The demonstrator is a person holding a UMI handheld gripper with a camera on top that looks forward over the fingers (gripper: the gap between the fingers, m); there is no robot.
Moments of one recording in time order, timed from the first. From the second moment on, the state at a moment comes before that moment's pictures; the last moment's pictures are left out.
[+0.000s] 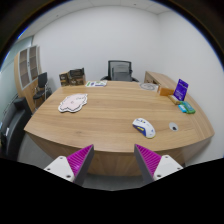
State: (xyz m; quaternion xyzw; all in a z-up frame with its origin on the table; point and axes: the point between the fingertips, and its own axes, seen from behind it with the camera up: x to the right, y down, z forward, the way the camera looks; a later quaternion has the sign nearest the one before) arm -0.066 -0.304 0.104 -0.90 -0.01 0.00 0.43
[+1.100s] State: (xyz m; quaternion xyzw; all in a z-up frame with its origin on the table) arm 0.111 -0.104 -0.015 -0.91 0.04 0.01 0.42
